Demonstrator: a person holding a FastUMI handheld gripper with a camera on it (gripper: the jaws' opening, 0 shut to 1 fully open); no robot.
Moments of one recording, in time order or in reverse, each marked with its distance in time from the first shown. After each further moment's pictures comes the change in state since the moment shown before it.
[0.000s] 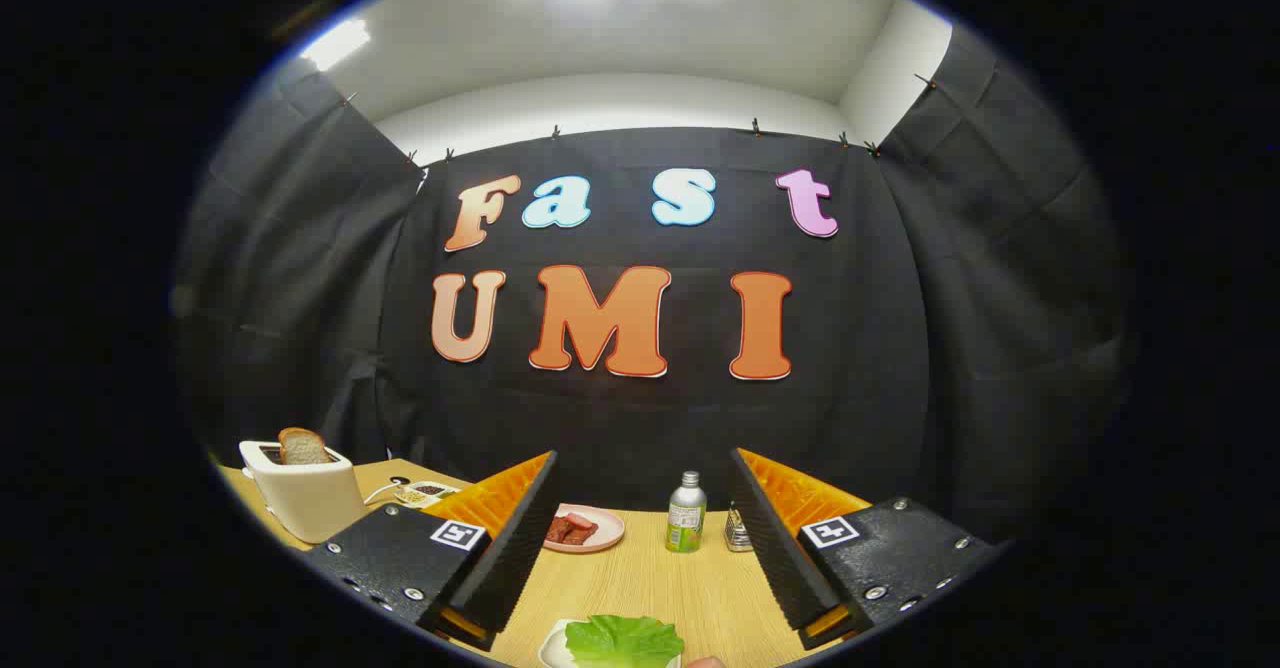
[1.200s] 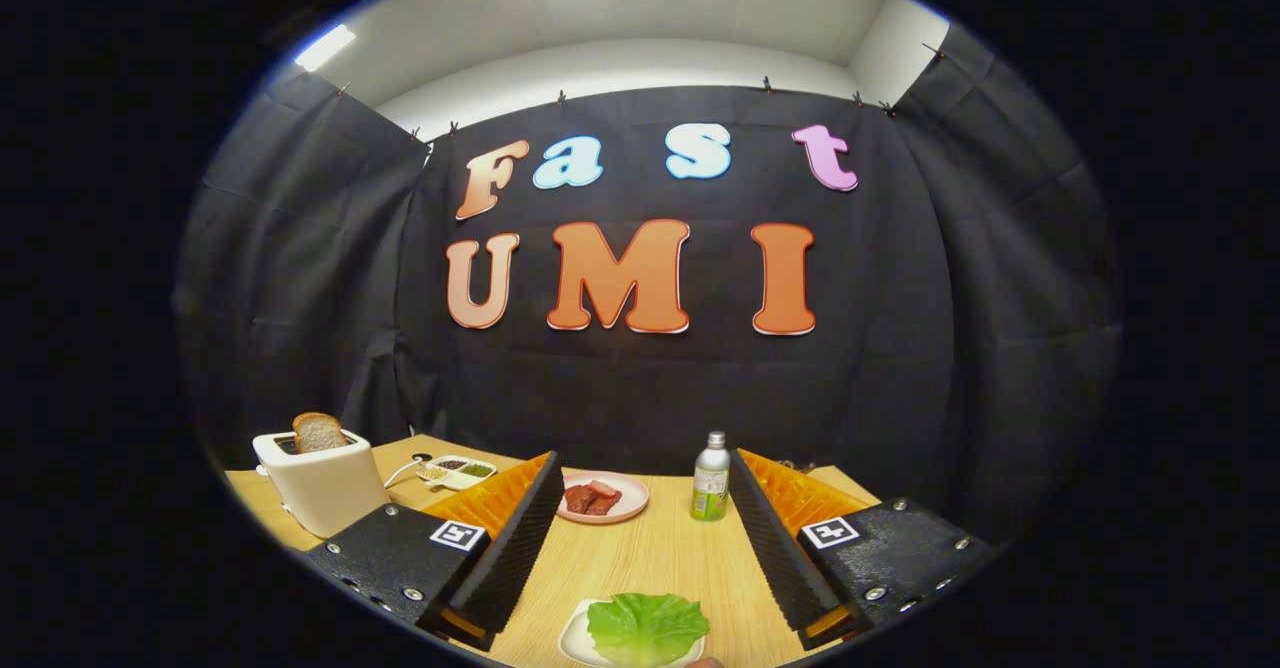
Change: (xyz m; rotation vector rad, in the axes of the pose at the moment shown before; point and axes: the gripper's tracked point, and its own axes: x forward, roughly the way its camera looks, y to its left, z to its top) arm 0.010 0.021 -0.052 0.060 0.202 0.078
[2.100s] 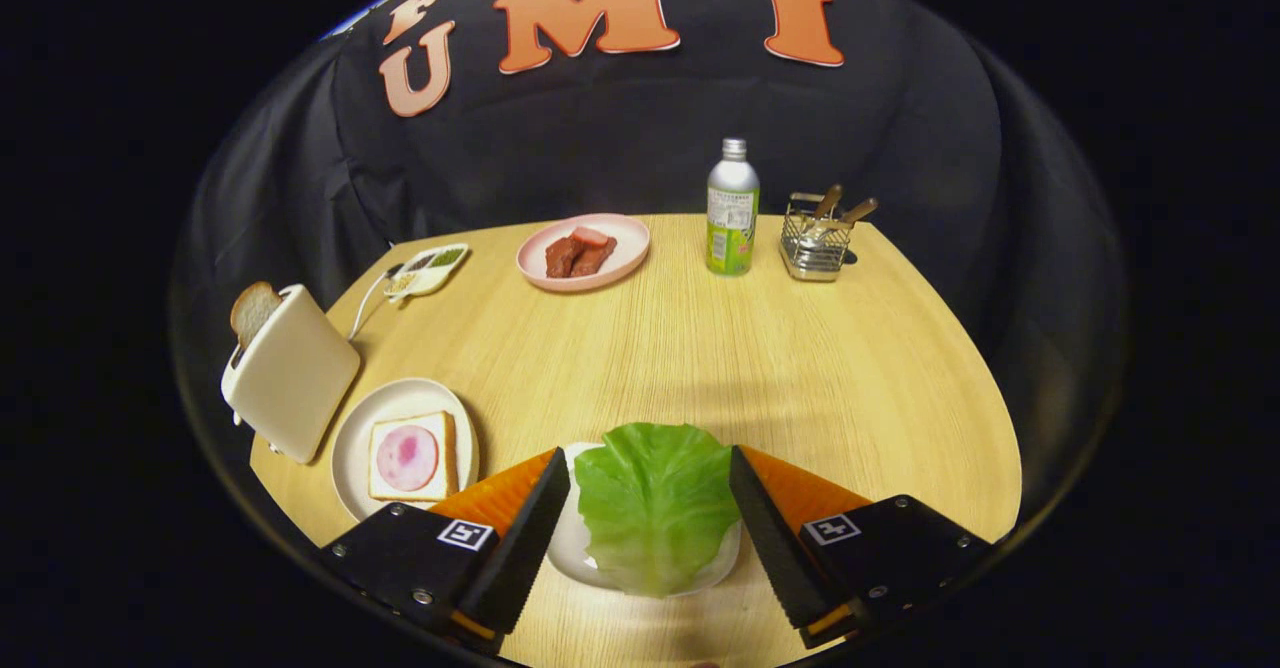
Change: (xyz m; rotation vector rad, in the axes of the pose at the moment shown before) arm 0.008 -0.004 -0.190 0.047 0.831 0.005
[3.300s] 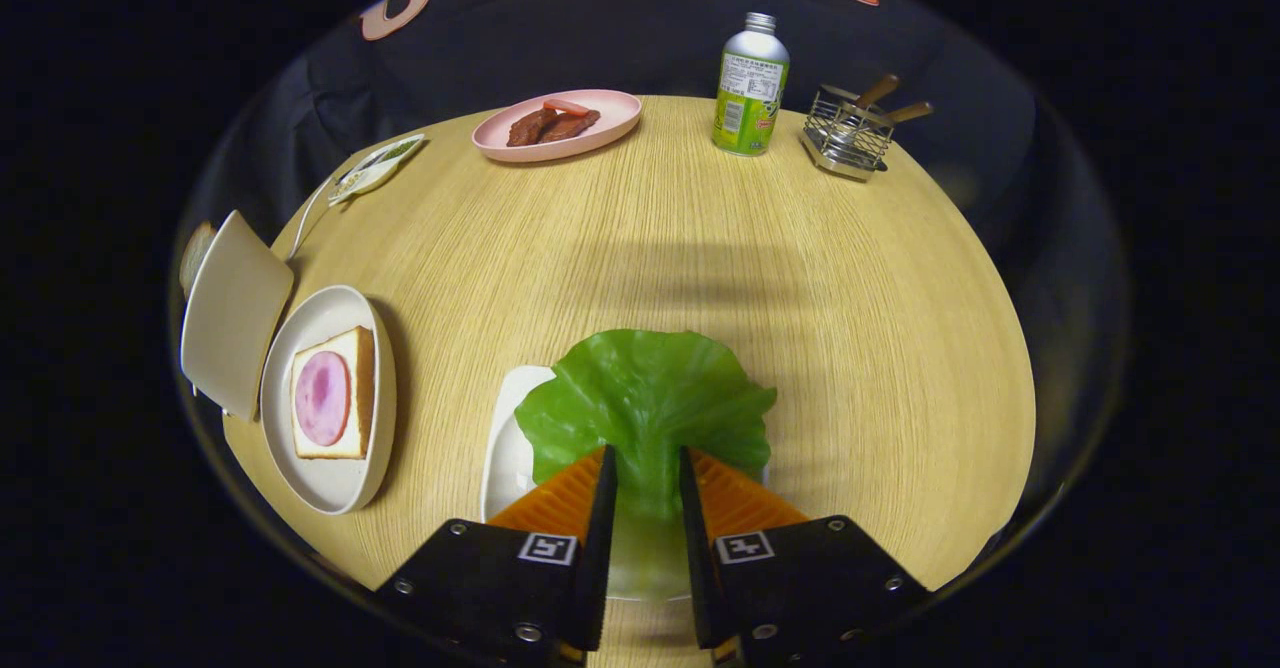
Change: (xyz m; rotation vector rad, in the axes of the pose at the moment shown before) arm 0.051 -0.009 -0.054 -0.040 0.251 -0.058
